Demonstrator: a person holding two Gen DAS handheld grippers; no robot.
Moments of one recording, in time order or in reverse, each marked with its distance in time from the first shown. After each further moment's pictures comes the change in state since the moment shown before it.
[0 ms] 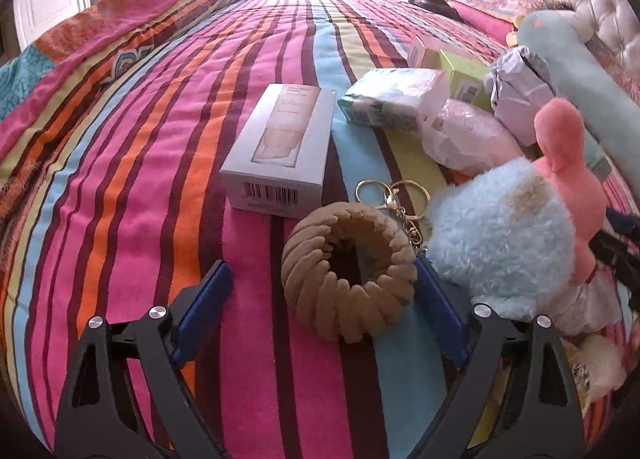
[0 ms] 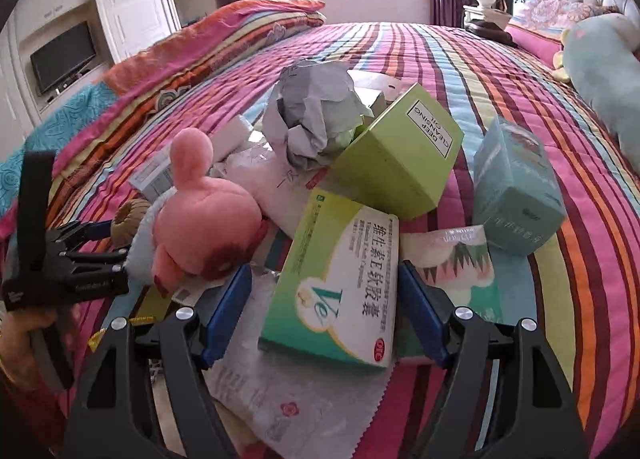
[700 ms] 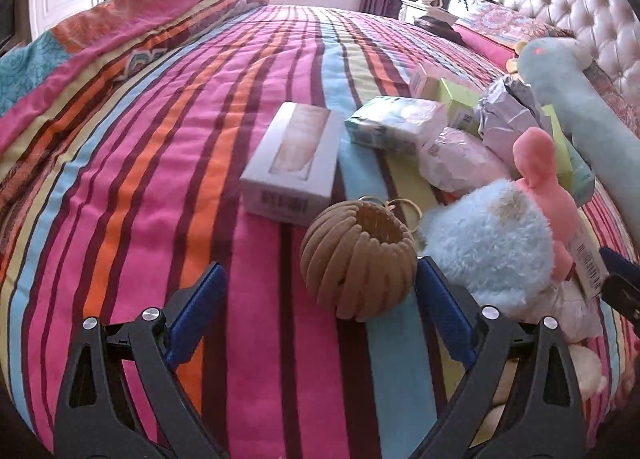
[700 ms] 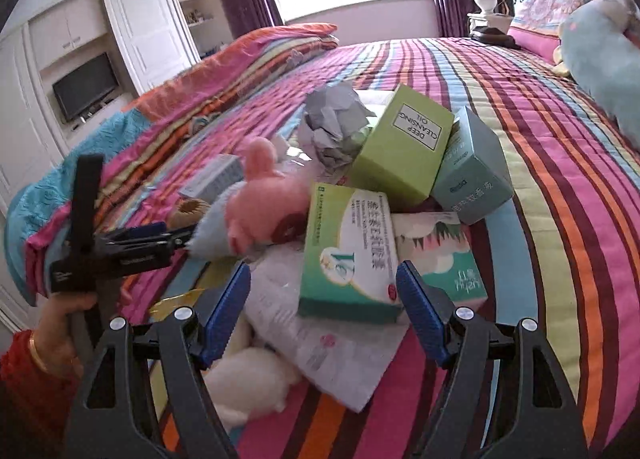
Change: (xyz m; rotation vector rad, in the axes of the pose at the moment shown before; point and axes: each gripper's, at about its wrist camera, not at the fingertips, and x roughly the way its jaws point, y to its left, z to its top) left arm -0.017 0.006 -0.003 -0.059 -0.064 -0.028; right arm -0.040 -0.001 -0.025 0.032 -0.091 0.100
